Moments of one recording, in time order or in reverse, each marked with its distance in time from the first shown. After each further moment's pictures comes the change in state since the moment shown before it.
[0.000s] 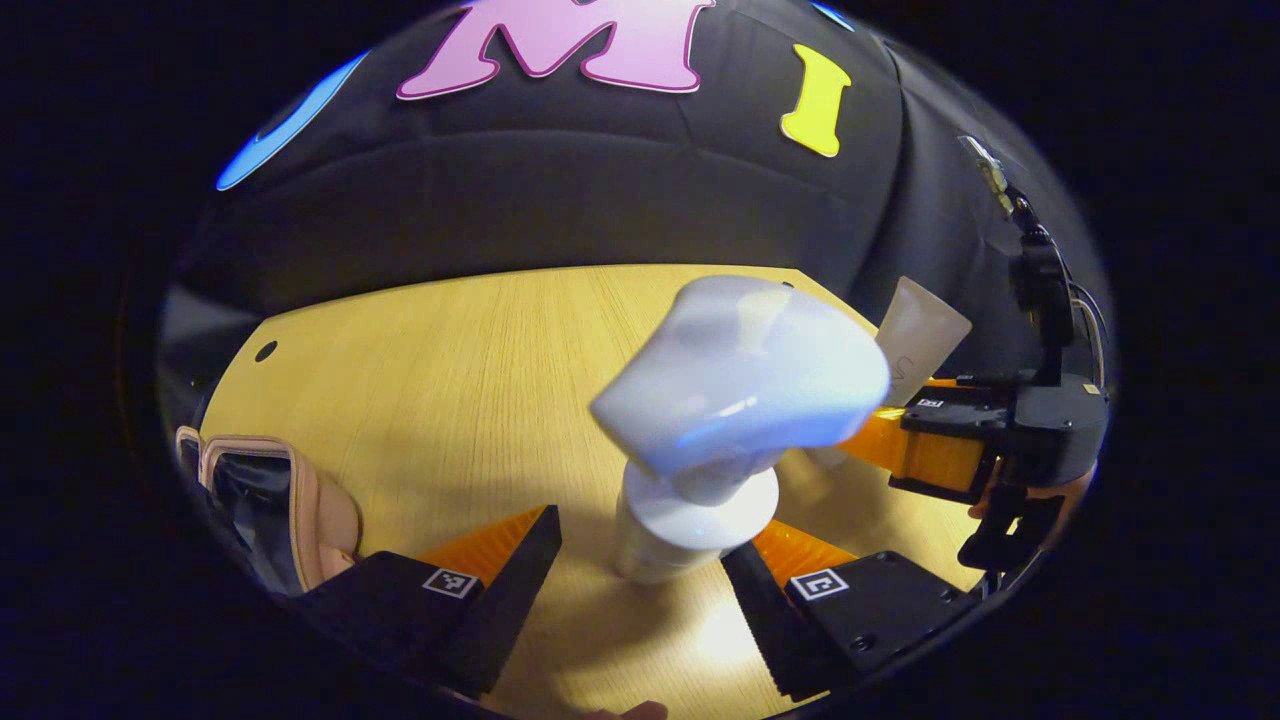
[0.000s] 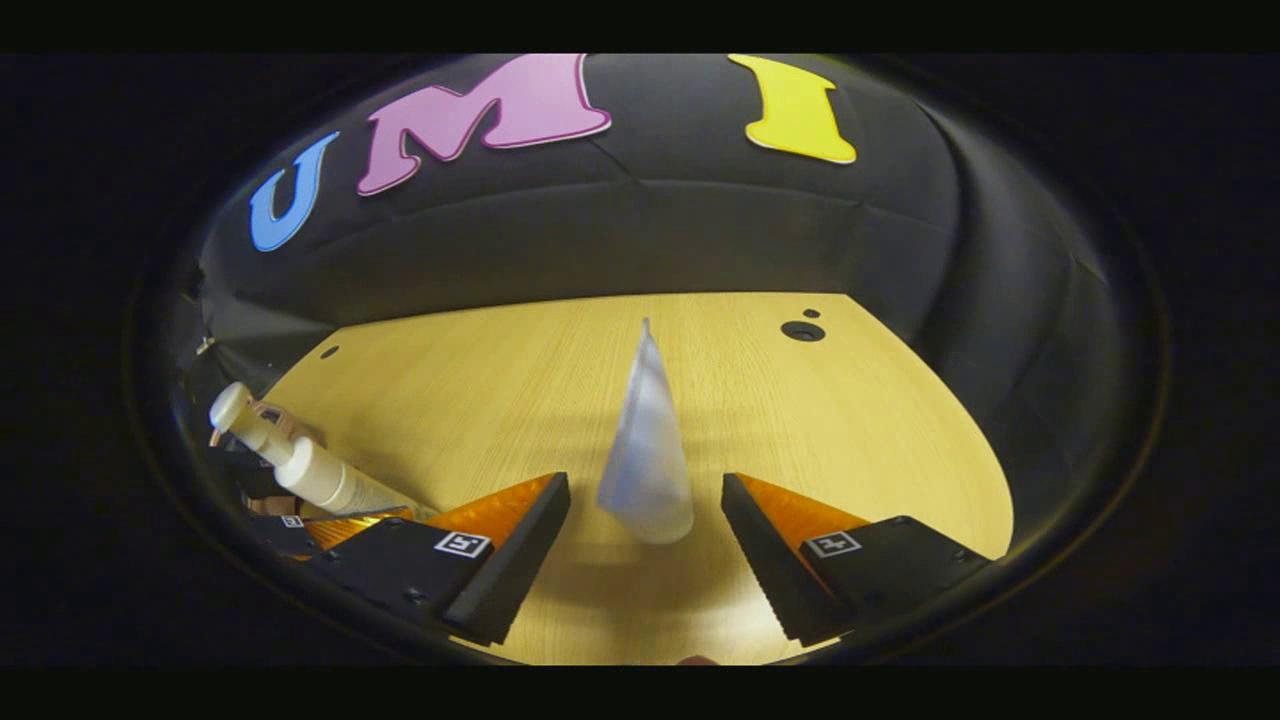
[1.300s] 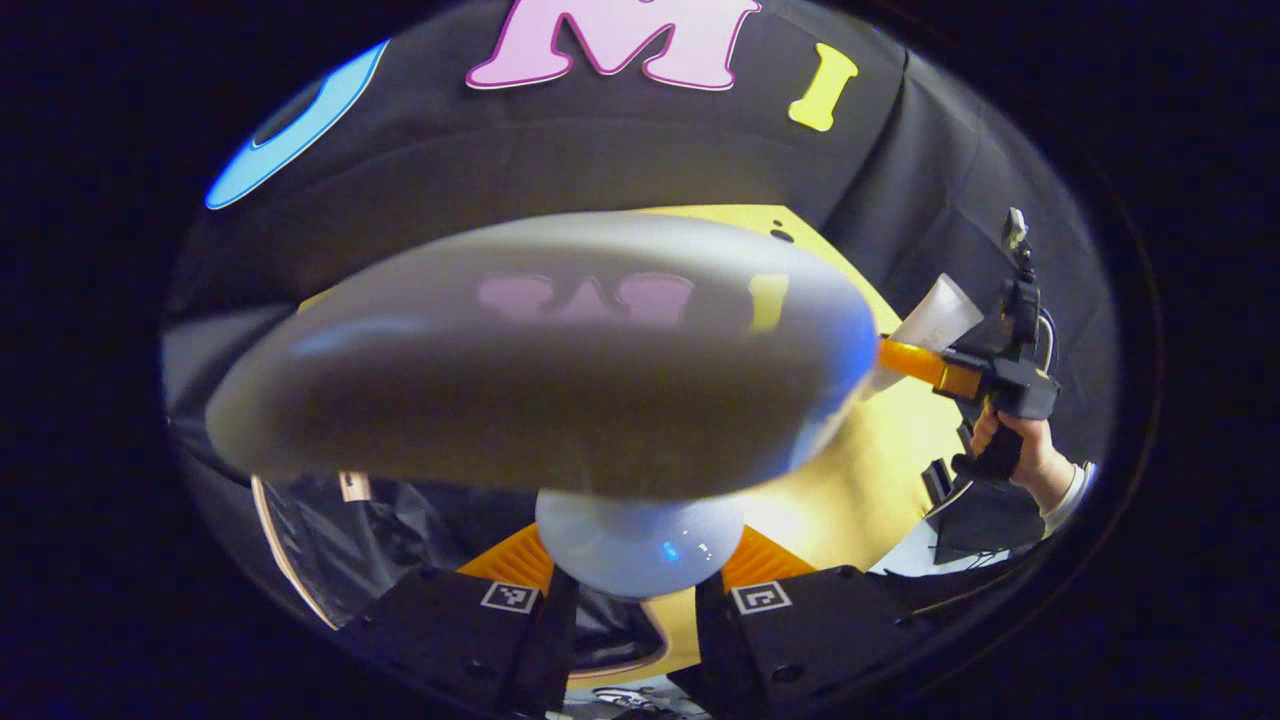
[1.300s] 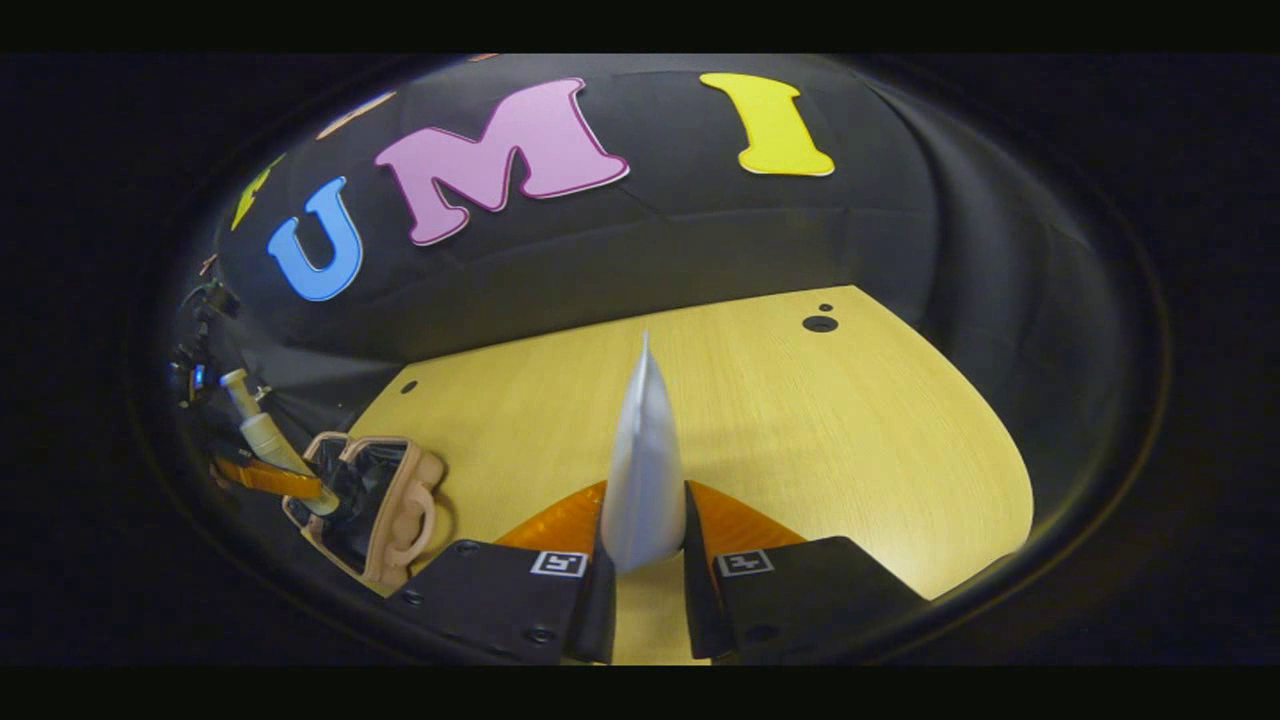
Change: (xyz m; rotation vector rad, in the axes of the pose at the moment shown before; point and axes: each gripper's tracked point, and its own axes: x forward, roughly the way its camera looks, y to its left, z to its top) left arm -0.209 0.157 -0.006 0.094 0.421 -0.048; right arm -0.123 0.064 0.015 0.127 -0.016 0.125
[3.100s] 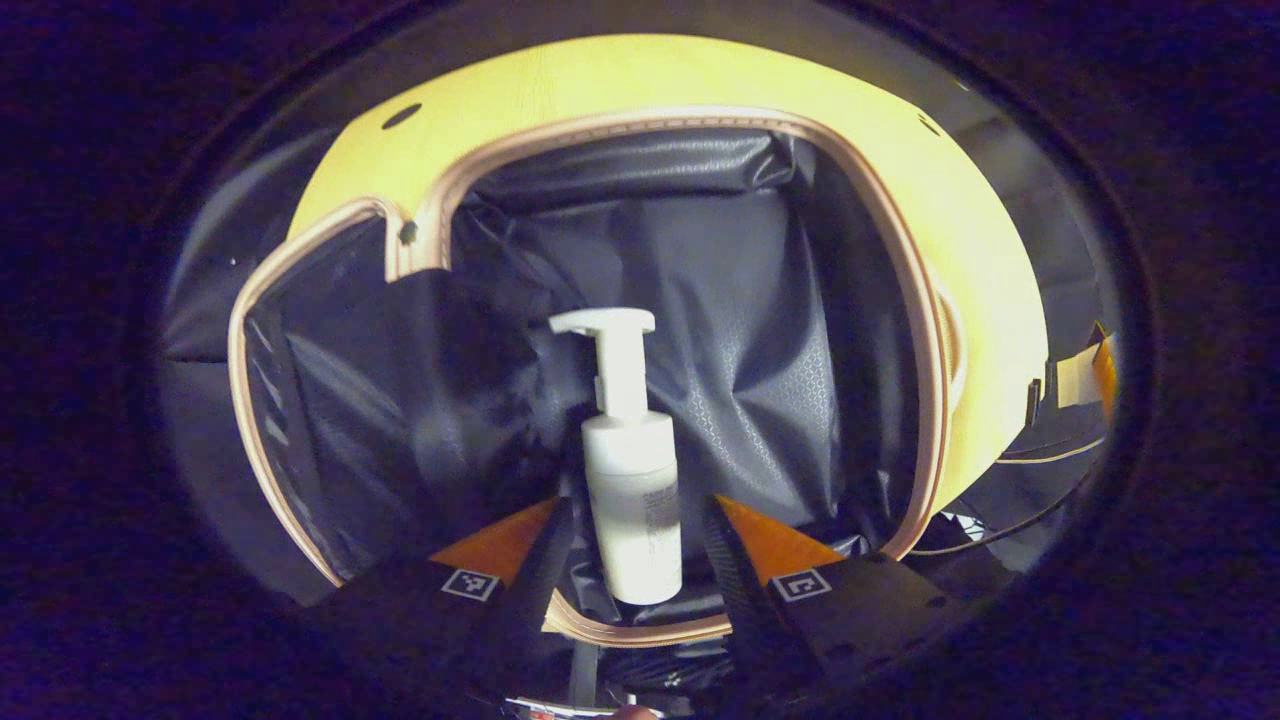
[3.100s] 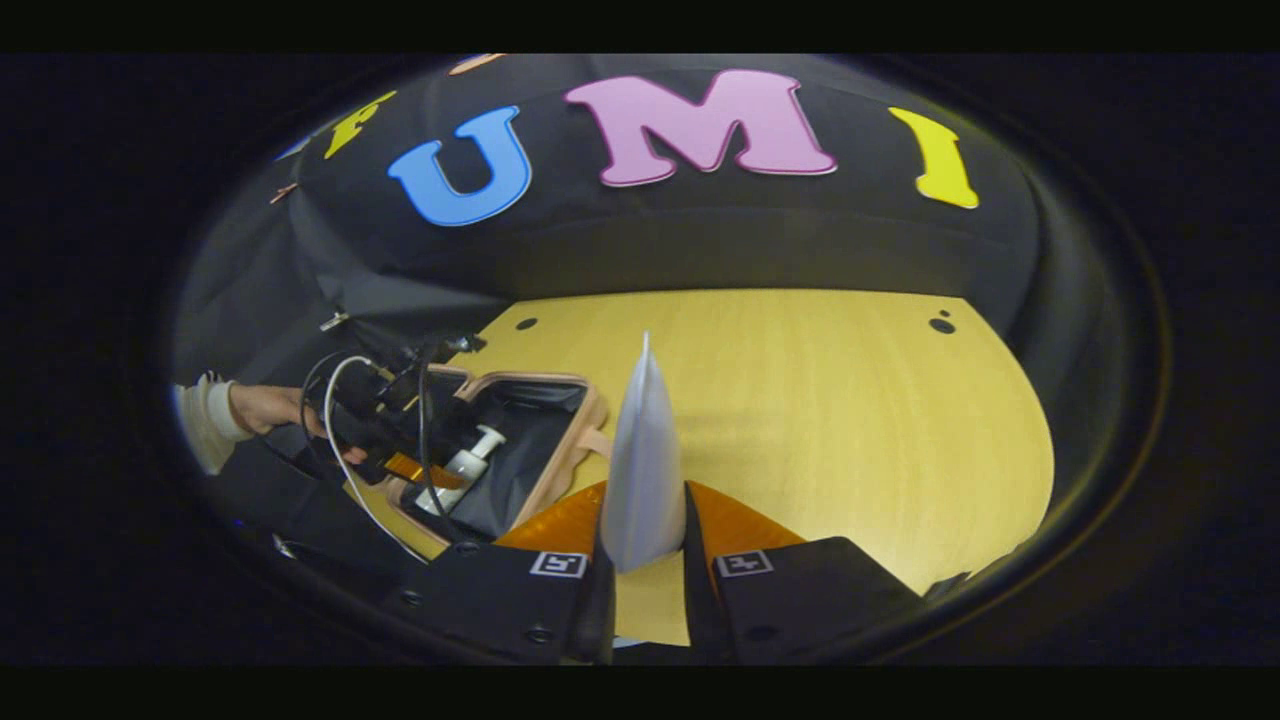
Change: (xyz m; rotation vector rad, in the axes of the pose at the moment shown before) left arm 0.056 0.090 -0.122 -0.105 0.297 0.089; right arm -0.047 0.210 -0.069 -0.160 0.191 0.184
